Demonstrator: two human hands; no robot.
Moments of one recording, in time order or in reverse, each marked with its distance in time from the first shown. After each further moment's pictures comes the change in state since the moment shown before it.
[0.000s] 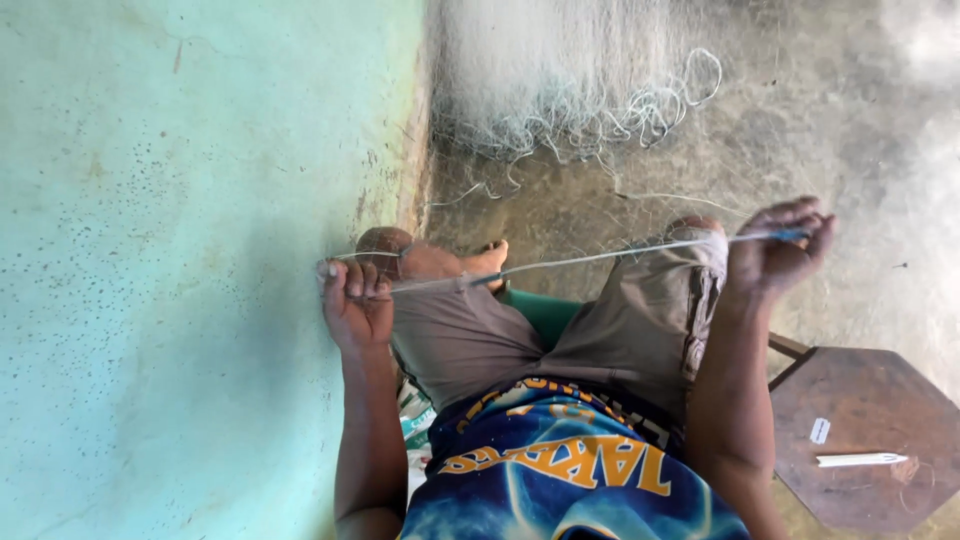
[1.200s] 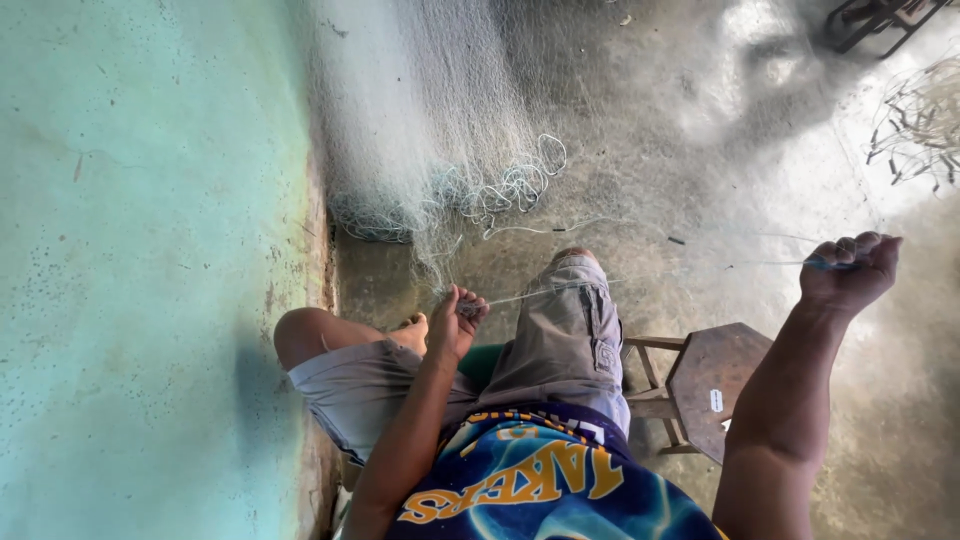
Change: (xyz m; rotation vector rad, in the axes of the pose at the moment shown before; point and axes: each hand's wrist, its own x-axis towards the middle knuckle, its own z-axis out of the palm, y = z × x) left_hand -0.003 -0.304 -0.057 -0.078 0.147 -0.728; right_hand -0.001 -0.265 0.106 -0.627 0.166 -0.463
